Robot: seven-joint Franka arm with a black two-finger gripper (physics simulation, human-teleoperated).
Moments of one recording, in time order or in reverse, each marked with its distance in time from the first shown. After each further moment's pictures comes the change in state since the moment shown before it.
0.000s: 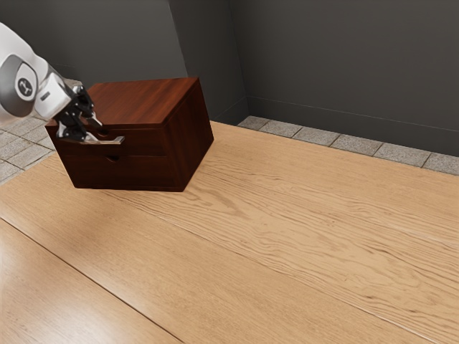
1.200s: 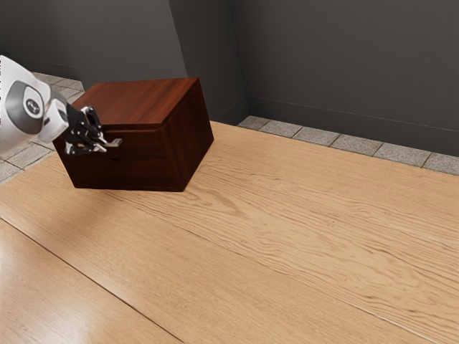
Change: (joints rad) arm 0.083 0.124 -0.042 0.012 -0.165 0.087 0.321
